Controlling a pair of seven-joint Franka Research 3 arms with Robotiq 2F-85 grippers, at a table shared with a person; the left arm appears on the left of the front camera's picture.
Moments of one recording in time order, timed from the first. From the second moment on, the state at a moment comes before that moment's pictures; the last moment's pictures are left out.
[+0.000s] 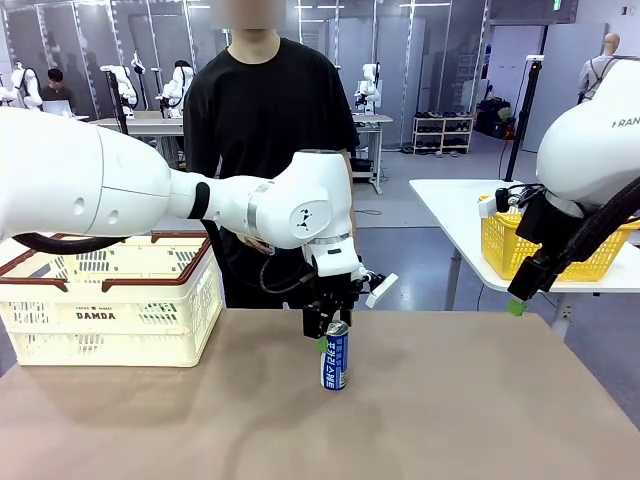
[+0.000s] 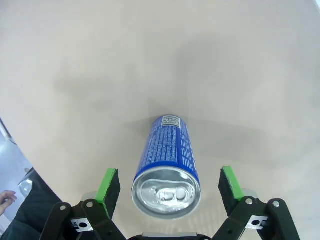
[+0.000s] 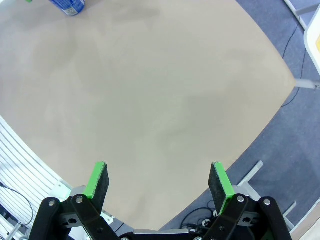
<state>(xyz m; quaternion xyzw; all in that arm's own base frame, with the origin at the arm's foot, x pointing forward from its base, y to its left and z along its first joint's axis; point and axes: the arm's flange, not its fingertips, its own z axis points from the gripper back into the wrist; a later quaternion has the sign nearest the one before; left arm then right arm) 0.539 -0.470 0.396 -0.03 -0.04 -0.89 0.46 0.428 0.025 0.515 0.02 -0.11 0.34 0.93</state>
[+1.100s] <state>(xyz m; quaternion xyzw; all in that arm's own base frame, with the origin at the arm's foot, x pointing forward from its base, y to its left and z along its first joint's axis) 0.544 -0.469 0.378 -0.04 -0.02 -0.88 0.47 0.428 0.025 0.515 0.02 -0.11 0.34 0.93</state>
